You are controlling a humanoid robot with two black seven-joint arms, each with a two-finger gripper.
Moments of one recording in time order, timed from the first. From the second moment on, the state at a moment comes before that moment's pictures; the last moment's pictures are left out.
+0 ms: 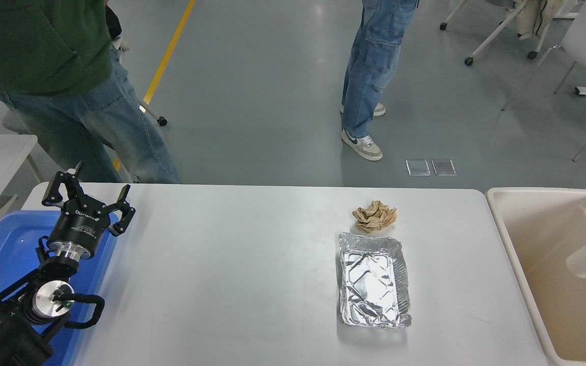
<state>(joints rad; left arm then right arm) -0.43 0.43 -0.88 -0.65 0.02 -0.52 -0.56 0.61 -0.48 -0.17 -0.01 -0.62 -0.14 0.34</state>
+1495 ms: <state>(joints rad) -0.43 0.43 -0.88 -0.65 0.02 -0.52 -0.56 0.61 -0.48 -0.15 -0.04 -0.52 -0.15 0.34</state>
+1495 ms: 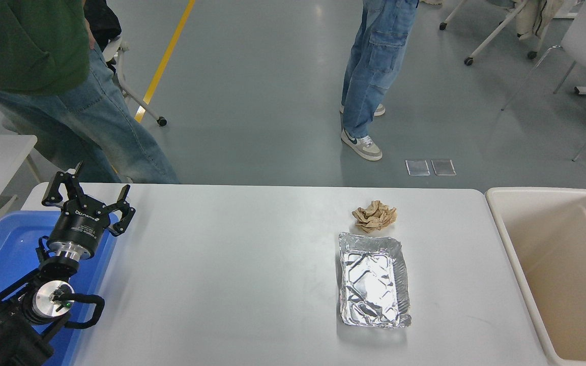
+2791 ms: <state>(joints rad) -0.43 0.43 -0.88 -0.65 0.02 -0.52 -0.56 0.64 -0.61 0.31 0.23 -0.15 -0.13 0.35</state>
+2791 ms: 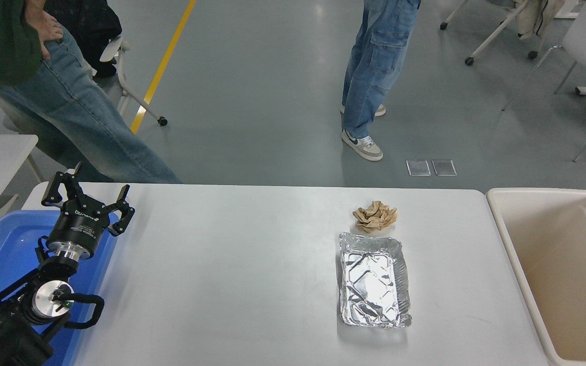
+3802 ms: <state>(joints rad) -0.43 0.43 -0.88 -0.65 0.02 -0.52 -0.56 0.33 -0.50 1.03 0.87 -0.09 0.19 0.35</state>
